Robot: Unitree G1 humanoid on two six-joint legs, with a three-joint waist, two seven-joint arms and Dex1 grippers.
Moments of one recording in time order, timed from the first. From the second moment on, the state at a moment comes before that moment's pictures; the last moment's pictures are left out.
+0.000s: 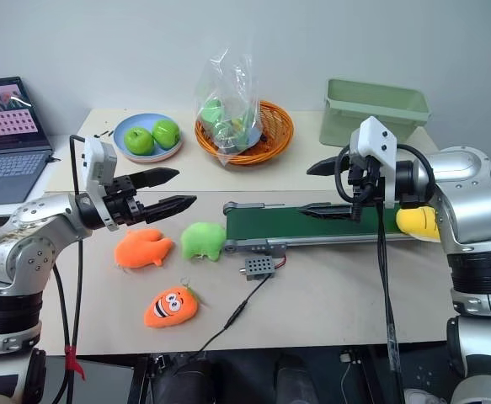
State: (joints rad) left arm -0.51 0.68 0.14 -0.20 -0.69 0.70 -0.85; right arm -0.75 -0.87 0.03 0.03 0.39 0.45 1.31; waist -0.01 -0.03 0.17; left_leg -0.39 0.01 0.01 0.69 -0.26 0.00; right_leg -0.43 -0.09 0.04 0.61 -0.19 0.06
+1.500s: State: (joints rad) left arm -0.50 0.75 0.12 -0.19 -0.74 0.83 -0.93; right arm -0.75 -0.87 0.03 0.04 0.38 0.44 1.30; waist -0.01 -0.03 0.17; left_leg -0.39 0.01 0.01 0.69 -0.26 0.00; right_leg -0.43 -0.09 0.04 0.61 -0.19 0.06
